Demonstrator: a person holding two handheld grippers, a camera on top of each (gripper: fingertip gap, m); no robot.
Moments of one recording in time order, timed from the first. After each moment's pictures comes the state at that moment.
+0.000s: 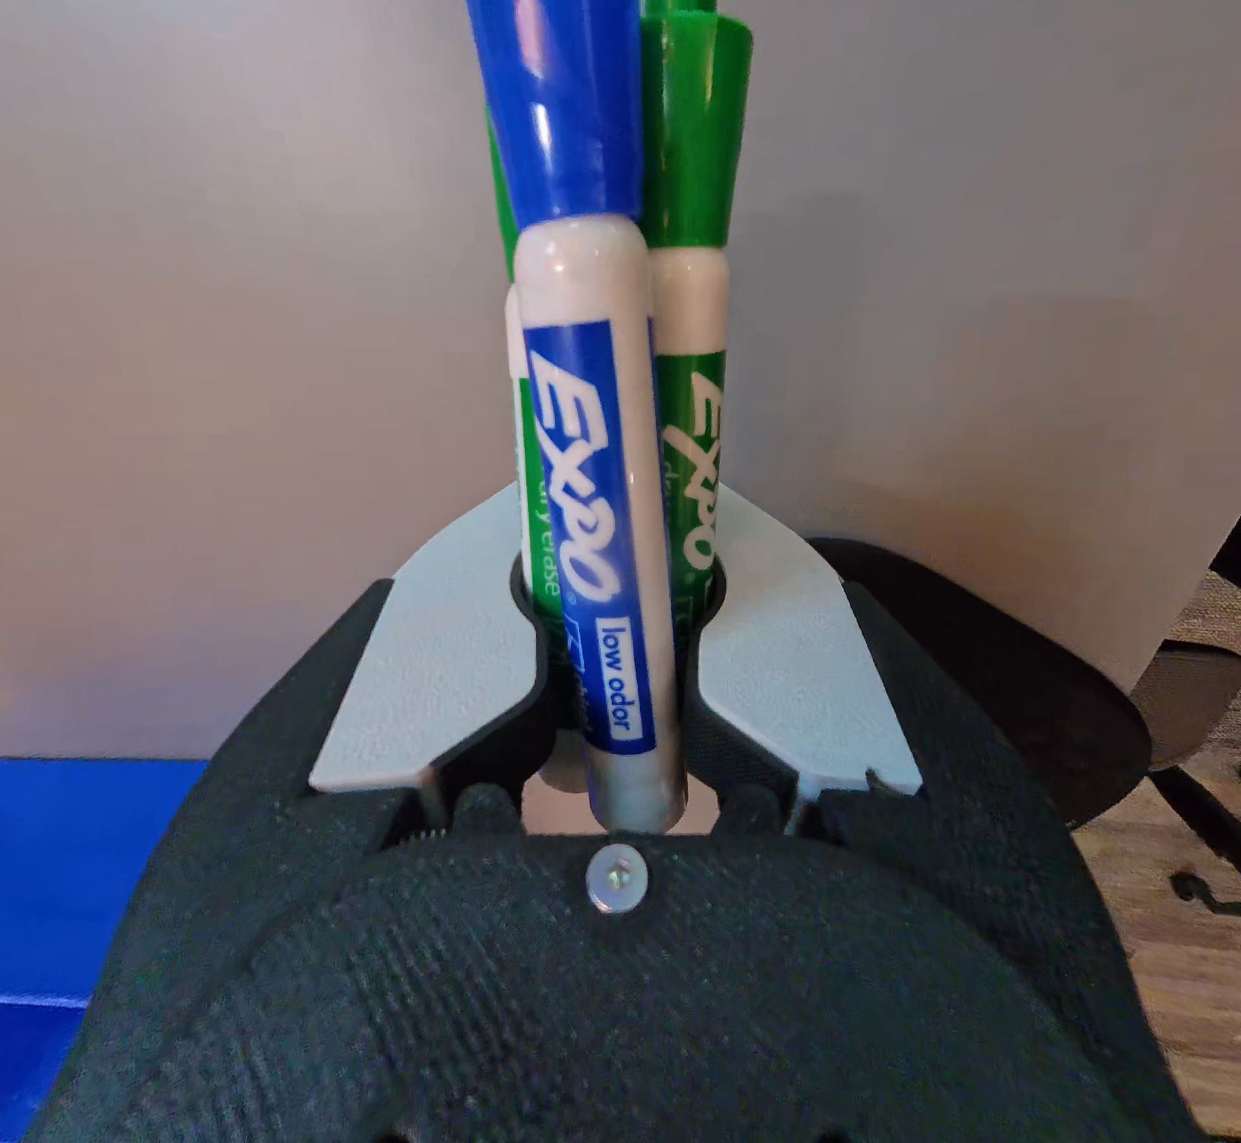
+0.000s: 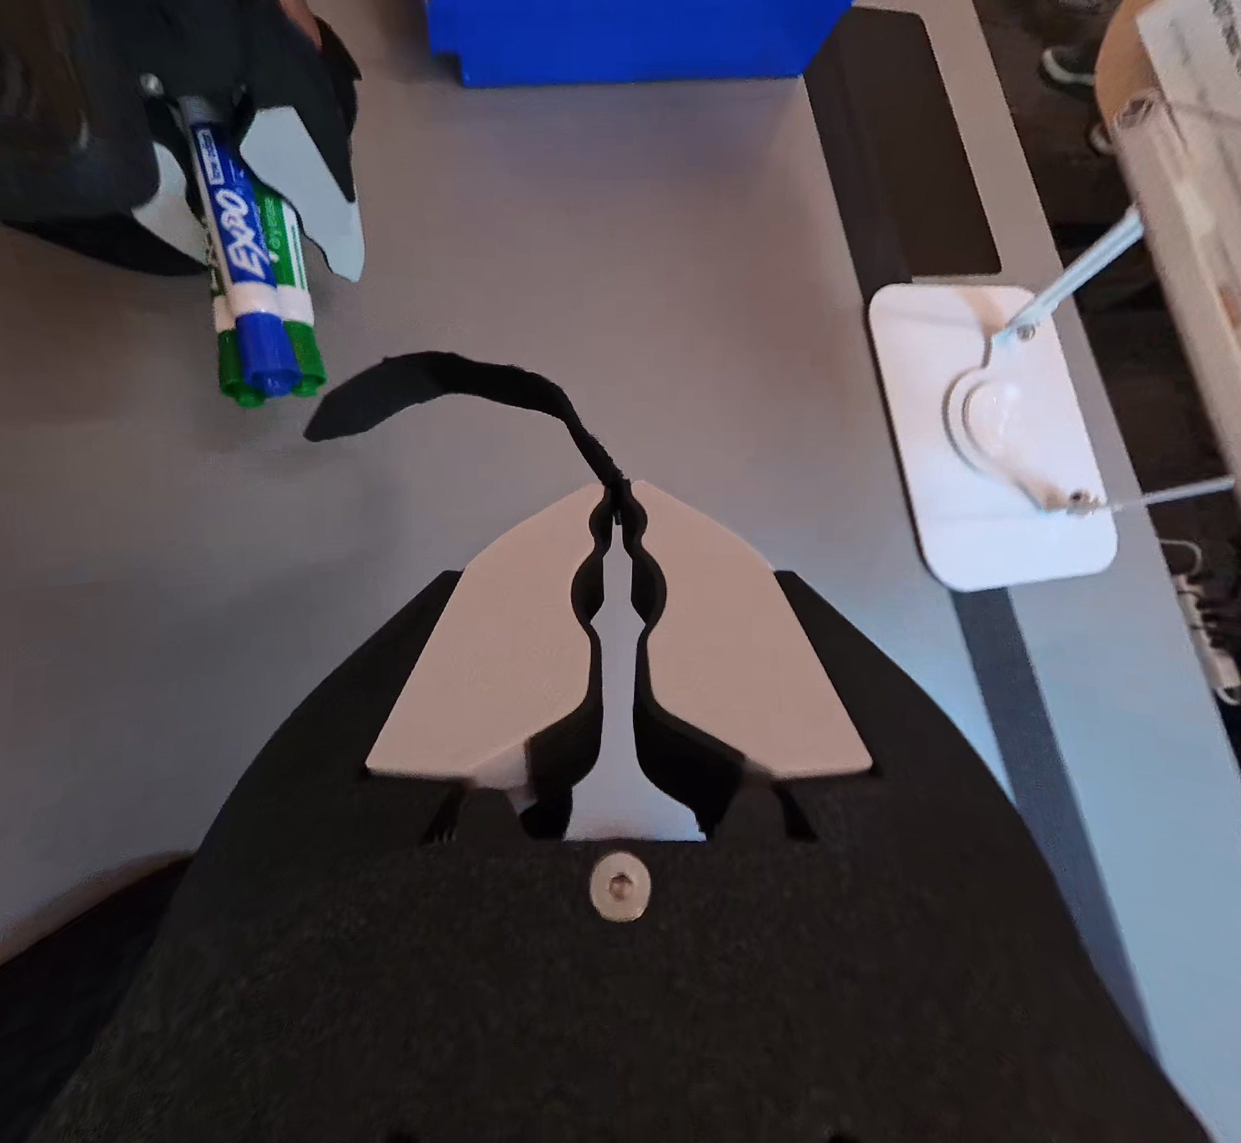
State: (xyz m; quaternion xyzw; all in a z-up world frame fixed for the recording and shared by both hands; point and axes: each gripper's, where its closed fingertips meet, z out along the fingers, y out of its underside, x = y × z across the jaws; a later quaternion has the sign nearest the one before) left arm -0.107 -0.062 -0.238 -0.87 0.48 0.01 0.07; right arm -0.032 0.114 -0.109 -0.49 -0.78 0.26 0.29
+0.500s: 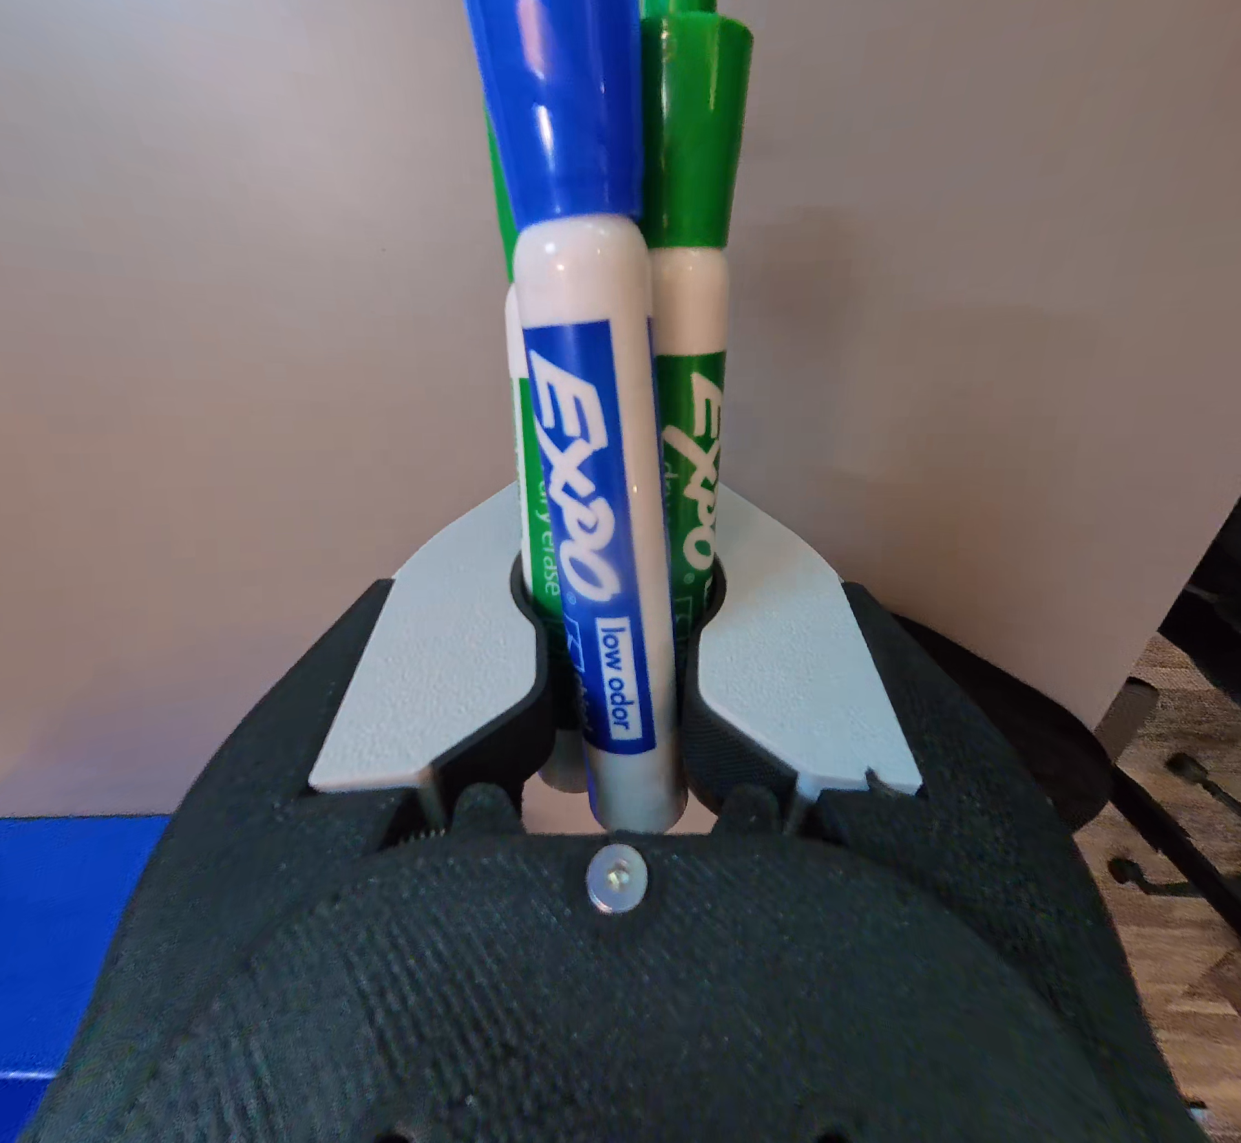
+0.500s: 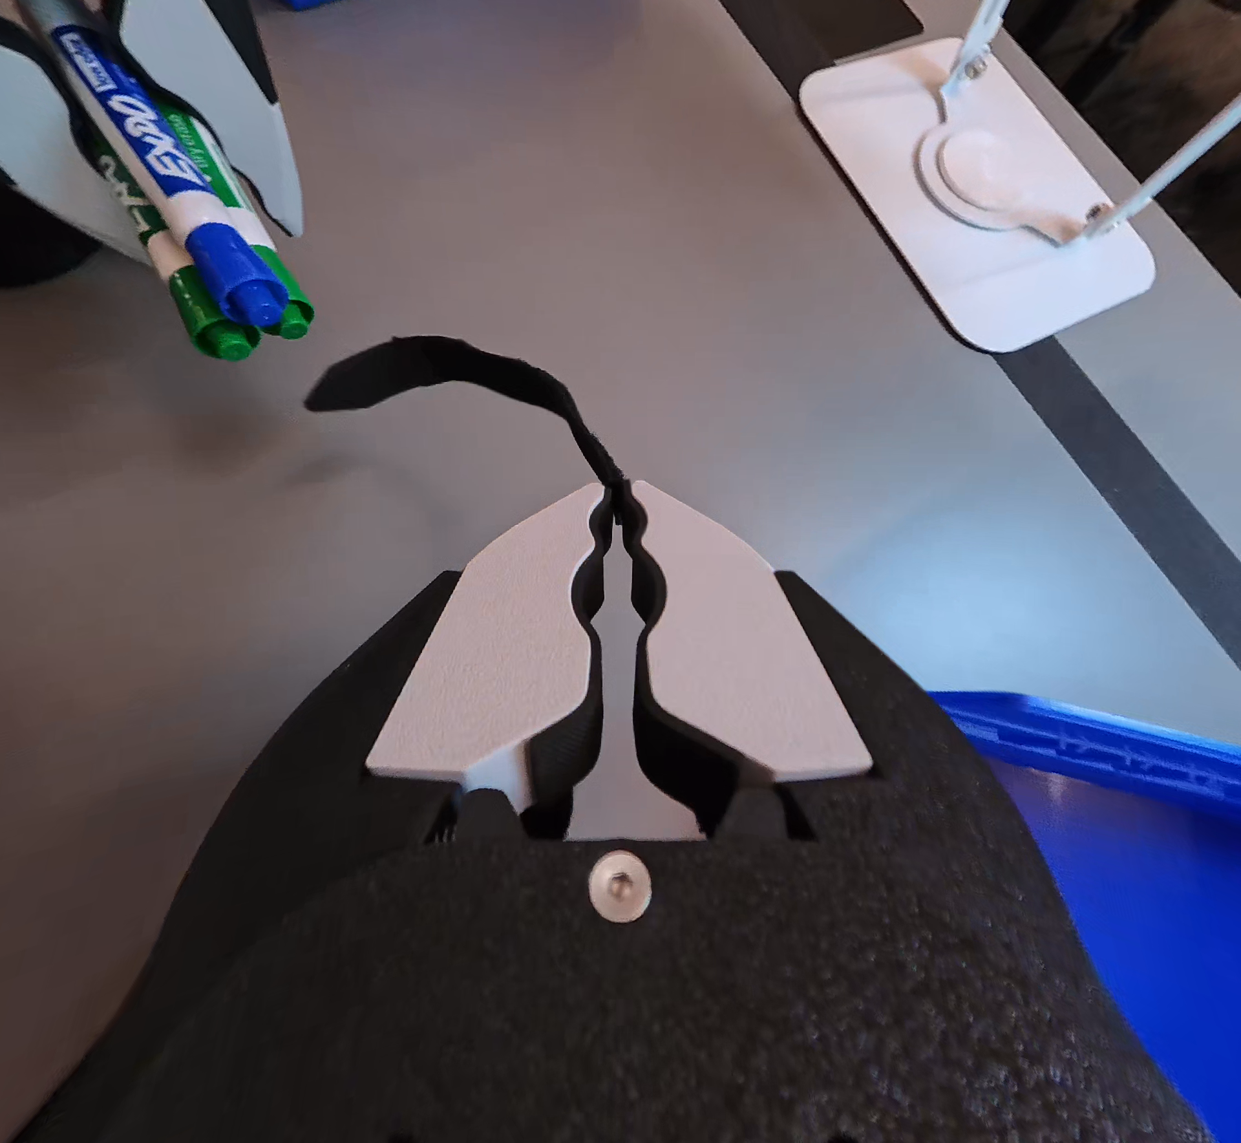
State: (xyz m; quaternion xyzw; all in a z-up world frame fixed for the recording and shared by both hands) left arm -0.091 -0.030 -0.234 -0.88 0.47 -0.02 0.06; right arm 0.022 0.132 -0.163 -0.61 -0.67 0.26 0.32
